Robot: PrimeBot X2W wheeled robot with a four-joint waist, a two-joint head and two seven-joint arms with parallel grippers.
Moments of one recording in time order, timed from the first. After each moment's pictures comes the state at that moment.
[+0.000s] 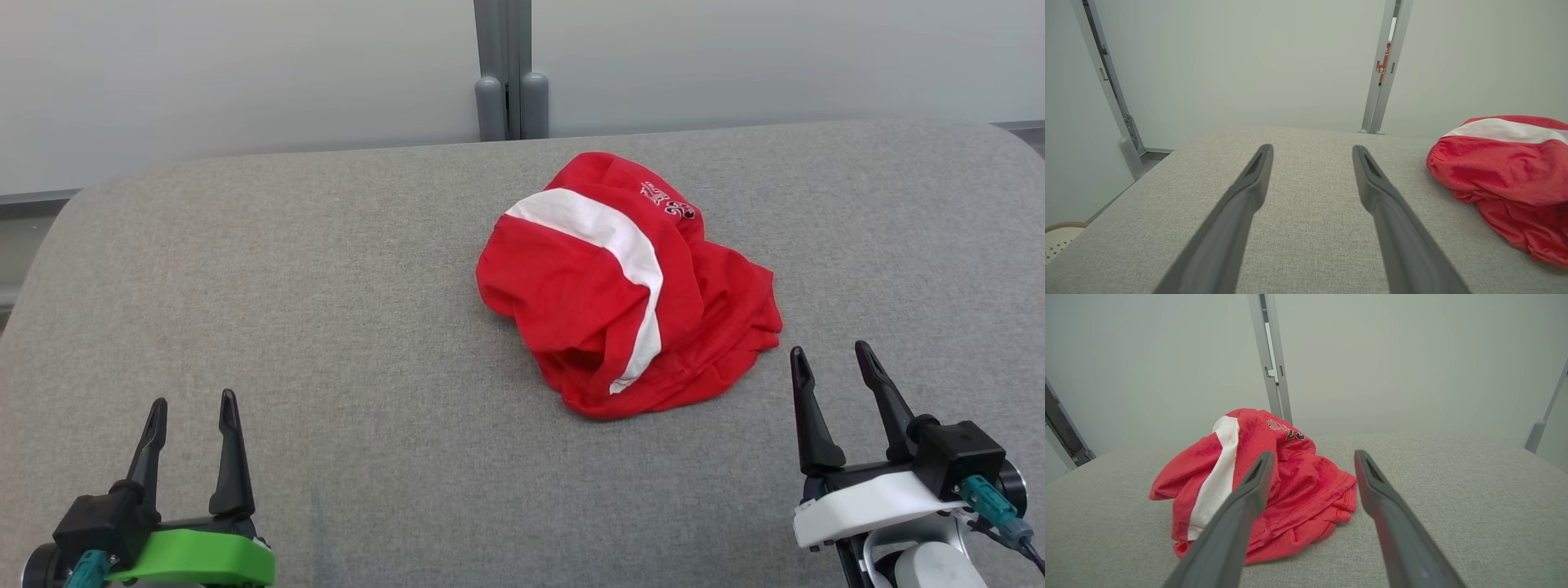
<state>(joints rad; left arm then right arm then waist) 0.02 0.13 0.04 0.15 -0.27 -0.08 -0.26 0.00 -0.07 0.02 0.09 0.16 0.13 -0.26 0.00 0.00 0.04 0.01</state>
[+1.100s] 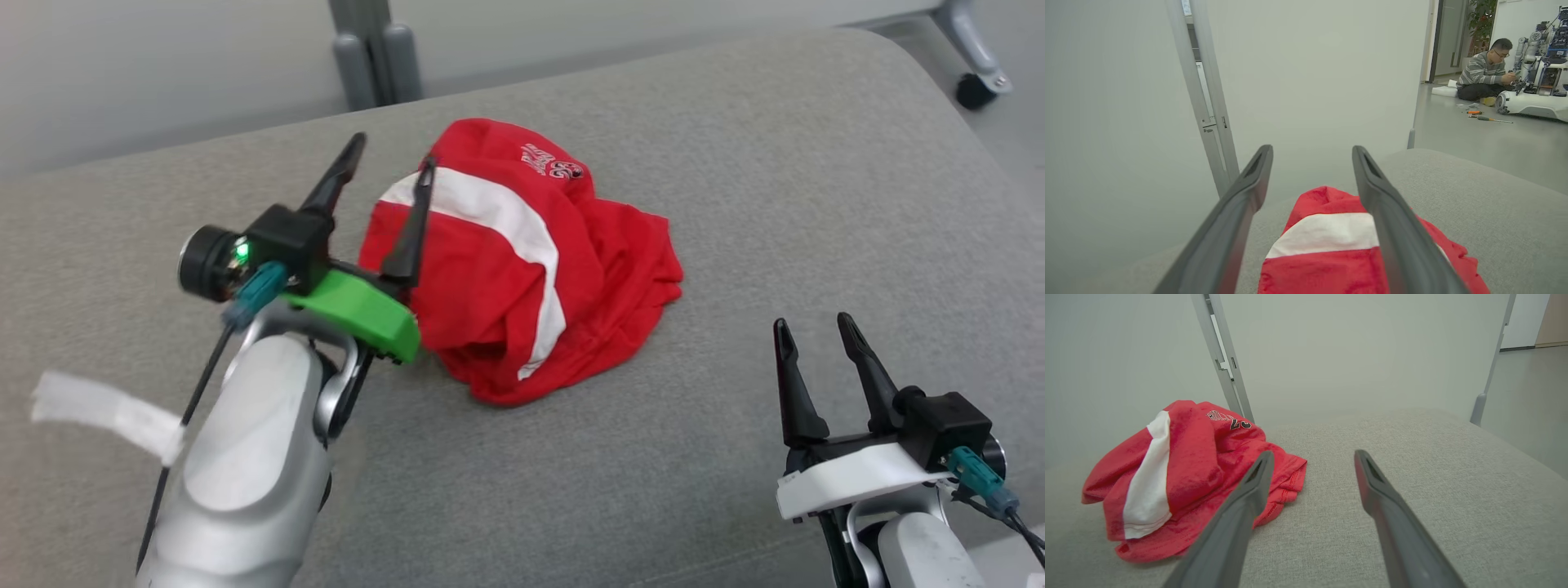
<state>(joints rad) -0.59 0.11 -0.35 0.40 -0.25 -0.13 -0.20 -0.07 -0.06 0.04 0.12 0.18 0.13 -0.26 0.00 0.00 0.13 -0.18</state>
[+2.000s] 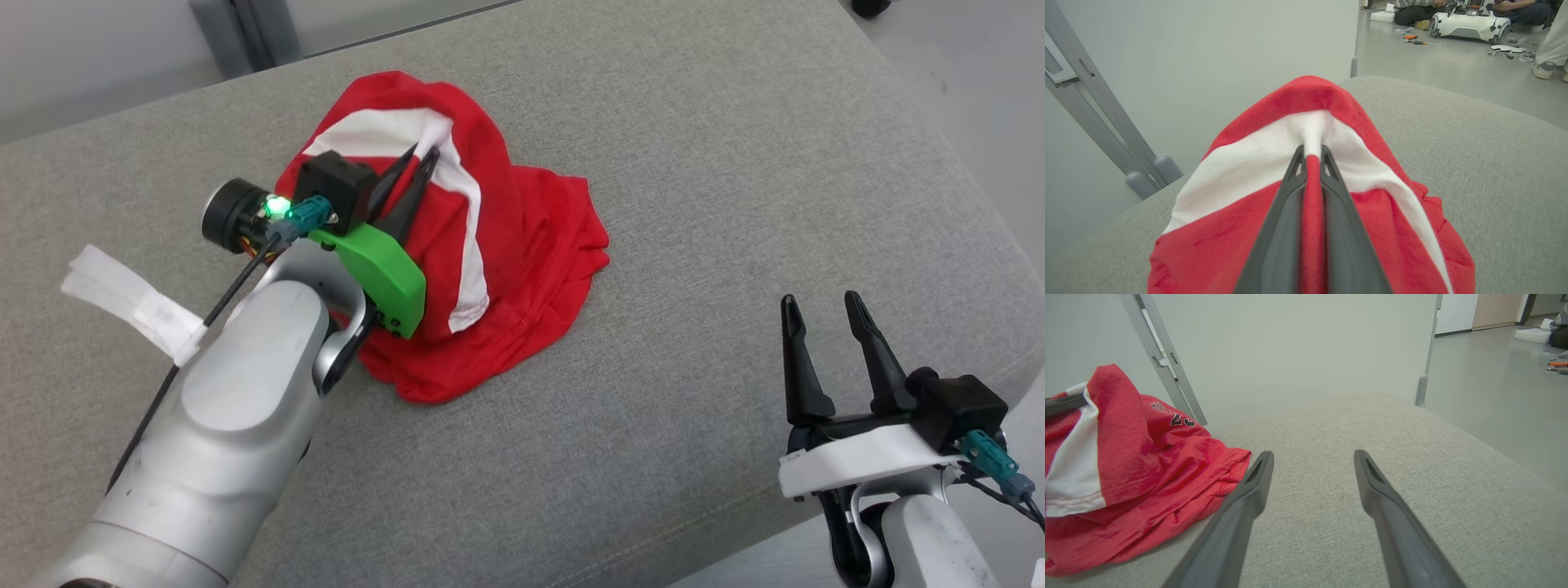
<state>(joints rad) -0.82 0.21 -0.69 0.66 -0.47 -0.13 -0.14 -0.10 -0.05 0.03 0.11 0.23 0.13 -0.26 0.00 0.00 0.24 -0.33</state>
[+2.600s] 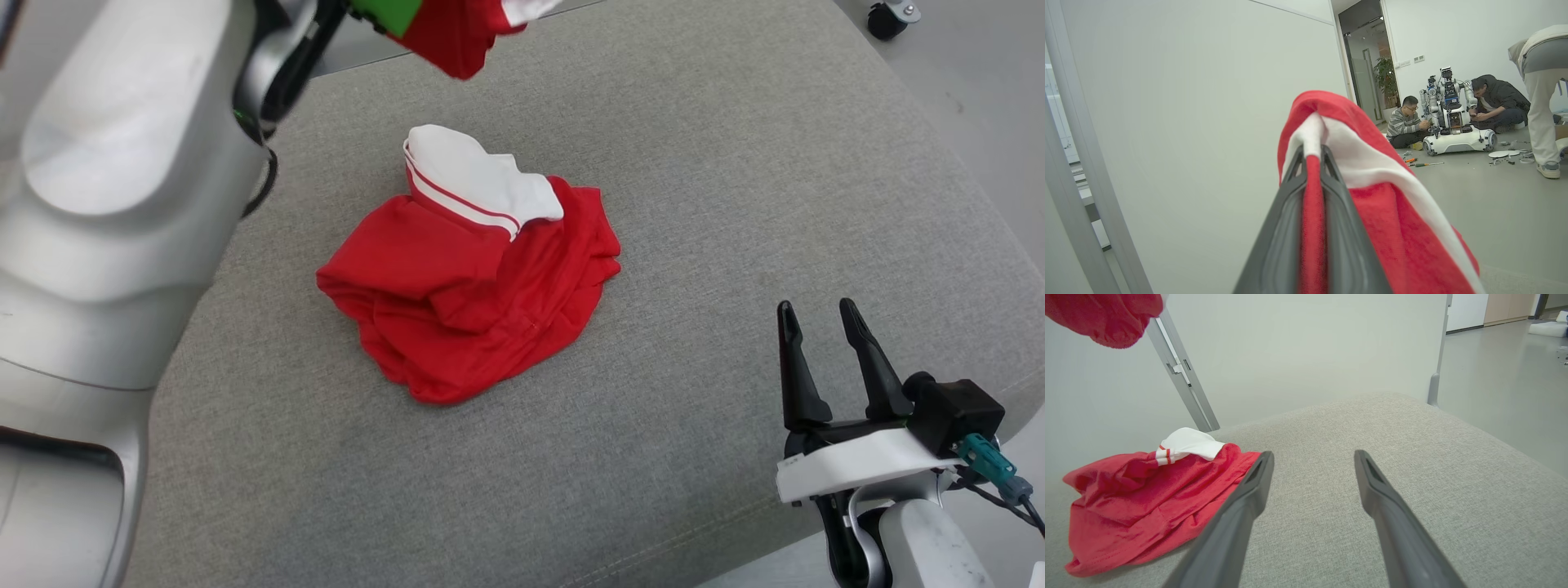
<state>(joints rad) -1.28 0.23 -0.65 0.48 -0.57 -0.13 -0.13 -0.10 -0.05 0.04 0.12 0.26 0.13 -0.26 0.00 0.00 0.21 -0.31</state>
